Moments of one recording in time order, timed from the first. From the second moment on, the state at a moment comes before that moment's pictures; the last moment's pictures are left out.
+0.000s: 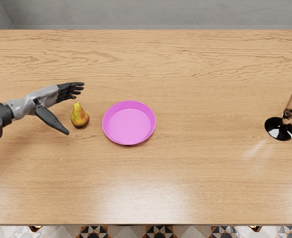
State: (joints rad) left arm -0.89 0.60 -0.11 -0.74 0.69 -0.41 -0.61; right arm -0.08 0.00 0.06 0.10 -0.17 0.09 -0.23
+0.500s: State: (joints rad) left arm -0.86 0.60 -0.11 -0.73 0.70 -0.40 -0.61; right arm -0.08 0.00 0.06 0.10 -0.17 0.08 -0.23
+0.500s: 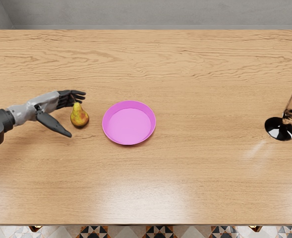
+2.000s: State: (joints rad) left arm -0.88 0.54 -0.10 -0.70 0.79 -0.31 -0.61; right arm -0.08 0.00 0.06 0.10 -0.17 0.08 -0.23
